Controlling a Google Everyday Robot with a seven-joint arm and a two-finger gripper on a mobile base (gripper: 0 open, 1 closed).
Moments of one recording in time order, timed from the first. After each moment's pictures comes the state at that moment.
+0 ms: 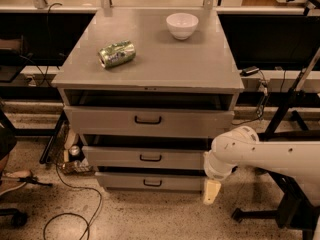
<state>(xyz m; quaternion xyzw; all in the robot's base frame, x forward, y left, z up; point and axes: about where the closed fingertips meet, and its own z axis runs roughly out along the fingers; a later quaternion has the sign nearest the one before) 0.523 -0.178 0.491 -0.65 0.75 0.00 0.11</state>
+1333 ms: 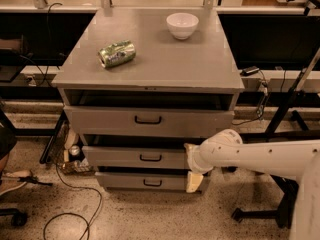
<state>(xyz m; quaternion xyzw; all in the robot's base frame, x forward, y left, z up) 0.578 -0.116 0.470 -0.70 0.68 -0.02 0.21</state>
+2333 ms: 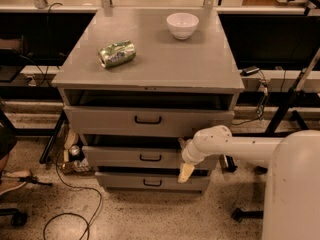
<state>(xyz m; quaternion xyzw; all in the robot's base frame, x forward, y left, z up) 0.639 -0.095 0.426 -0.68 0.69 0.02 0.23</state>
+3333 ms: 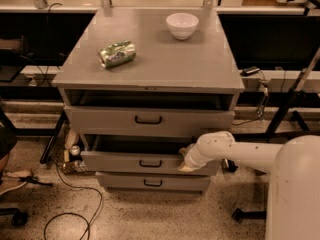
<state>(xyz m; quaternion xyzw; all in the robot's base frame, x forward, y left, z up) 0.628 -0.107 0.397 -0.67 0.70 0.04 0.23</state>
